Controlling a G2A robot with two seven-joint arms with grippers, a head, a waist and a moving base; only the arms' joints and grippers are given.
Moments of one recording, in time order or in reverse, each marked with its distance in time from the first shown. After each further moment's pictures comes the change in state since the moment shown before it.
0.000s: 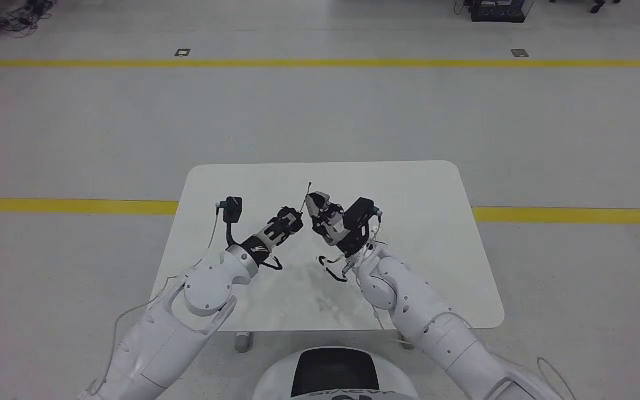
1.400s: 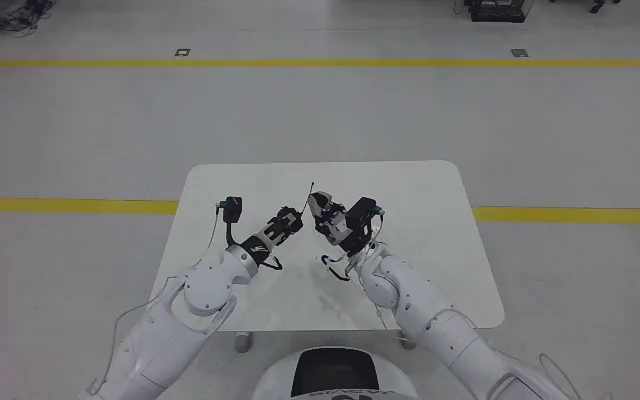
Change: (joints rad) left arm 0.000 0.000 0.000 0.000 0.000 0.000 0.000; right arm 0.024 0.019 -0.026 0.027 0.024 0.000 -0.015
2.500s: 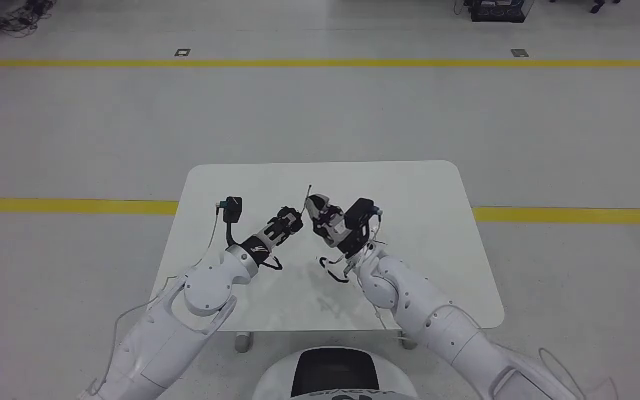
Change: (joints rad) left arm 0.000 0.000 0.000 0.000 0.000 0.000 0.000; right arm 0.049 0.025 -0.097 0.032 0.108 0.000 -0.026
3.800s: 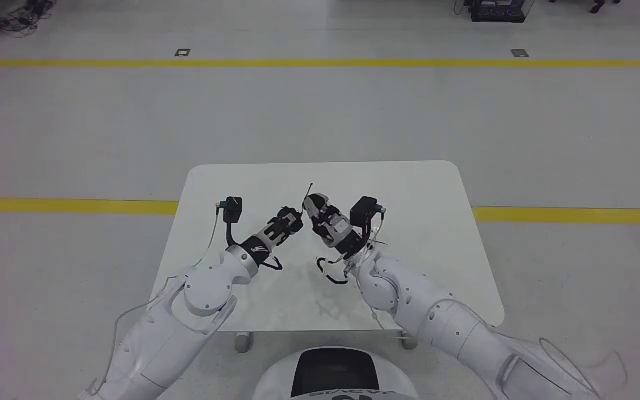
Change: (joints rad) left arm 0.000 0.000 0.000 0.000 0.000 0.000 0.000; right arm 0.100 0.057 -0.212 -0.002 0.280 0.000 -0.081
